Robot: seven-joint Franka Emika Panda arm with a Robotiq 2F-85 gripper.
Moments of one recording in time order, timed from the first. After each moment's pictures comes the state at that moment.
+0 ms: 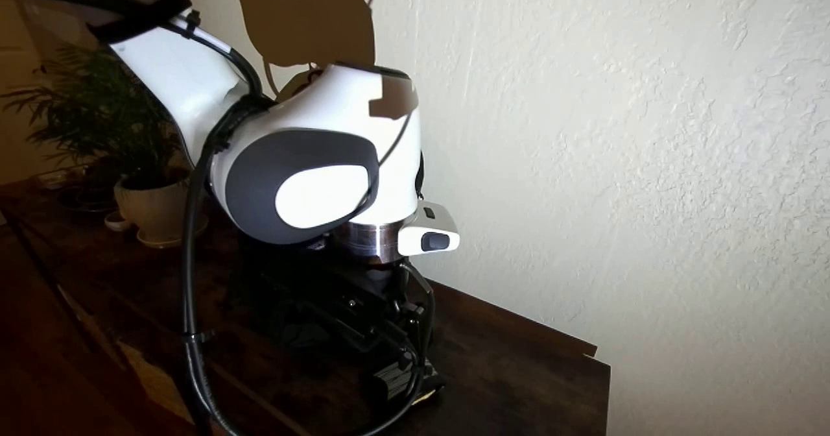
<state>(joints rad) -0.21 0.47 -0.10 -2.22 0.11 2.71 -0.26</state>
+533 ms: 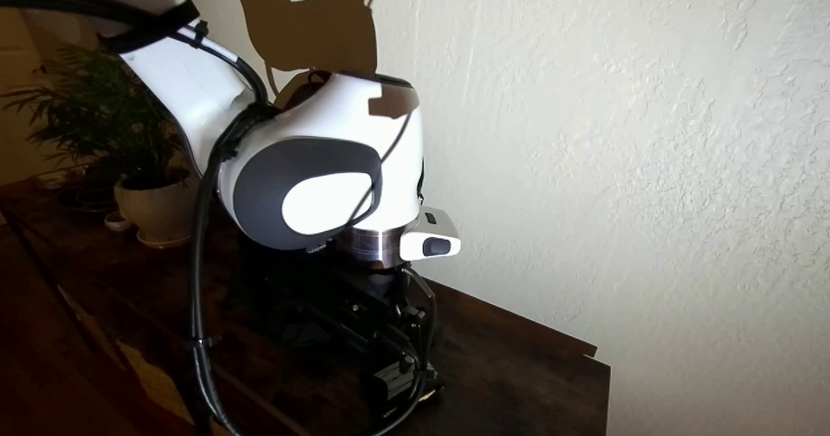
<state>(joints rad) -0.21 0.49 -0.09 -2.20 0.11 2.71 -0.26</state>
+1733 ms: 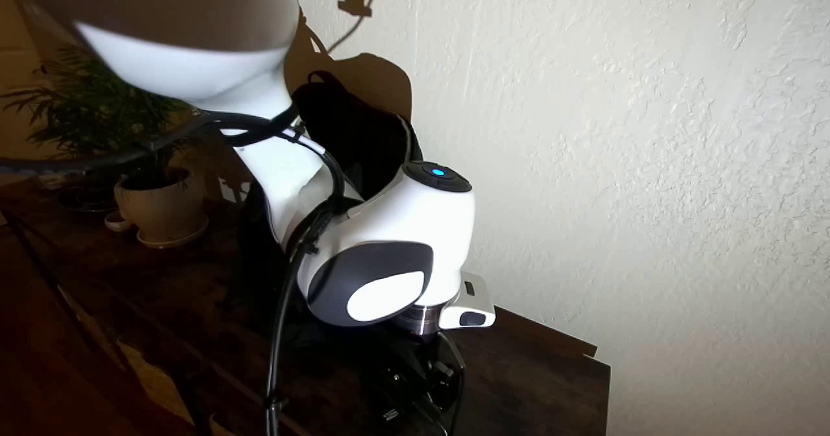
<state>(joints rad) -0.38 0.75 0.01 -2.01 0.17 2.75 -0.28</state>
